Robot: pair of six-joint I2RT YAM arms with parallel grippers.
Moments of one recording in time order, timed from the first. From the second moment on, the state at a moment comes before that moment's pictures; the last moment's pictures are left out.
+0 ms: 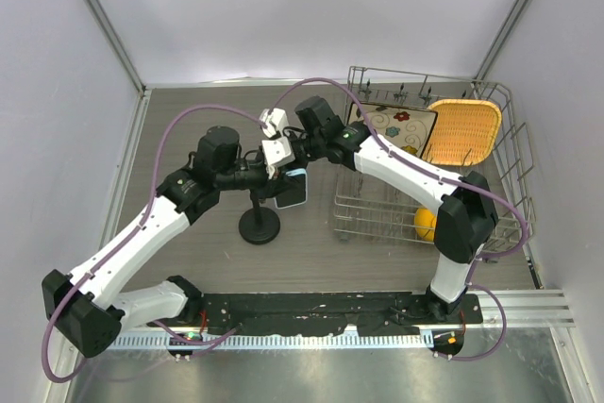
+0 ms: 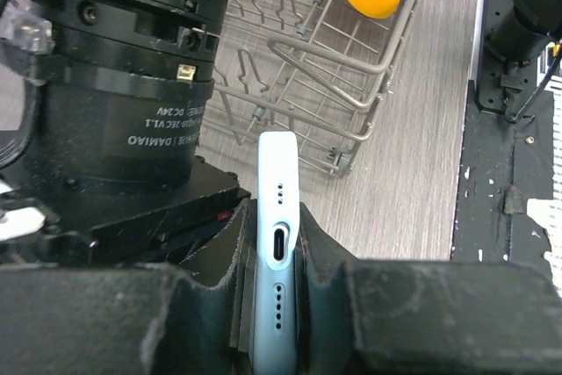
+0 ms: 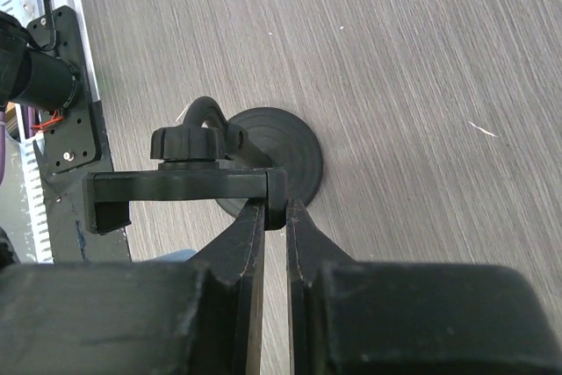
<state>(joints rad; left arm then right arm) -0.62 1.12 1.05 -0.37 0.61 0.30 0.78 1.78 1.57 -0.47 -0.55 -0.14</state>
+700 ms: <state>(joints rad) -0.54 1.09 0.98 -0.27 0.75 0.26 0.77 1.78 1.57 -0.53 -0.66 -0.30</state>
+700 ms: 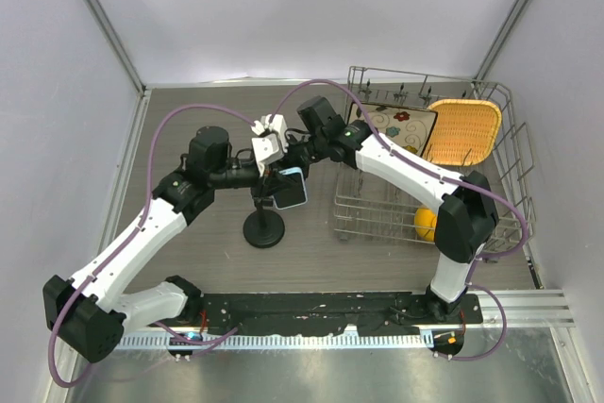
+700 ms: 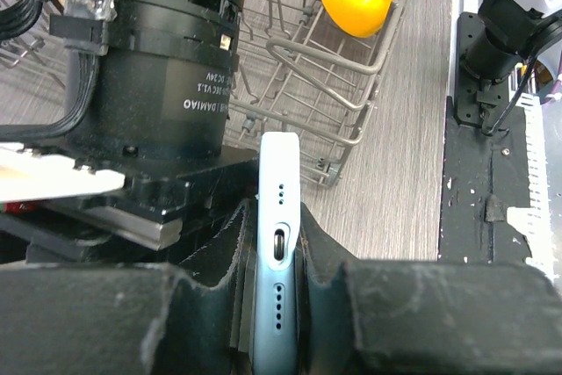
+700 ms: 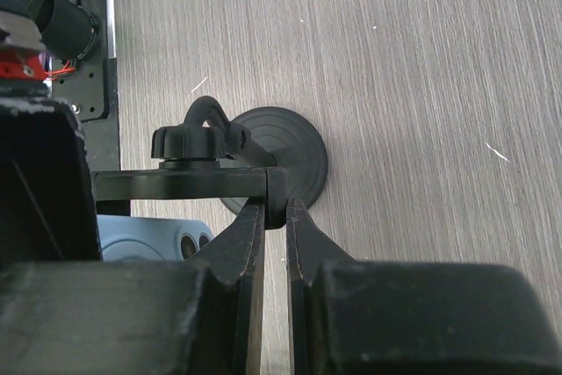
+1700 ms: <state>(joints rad) -0.56 1.00 0.91 -0.17 0.21 0.23 0.85 1.60 1.28 -0.06 0.06 0.12</state>
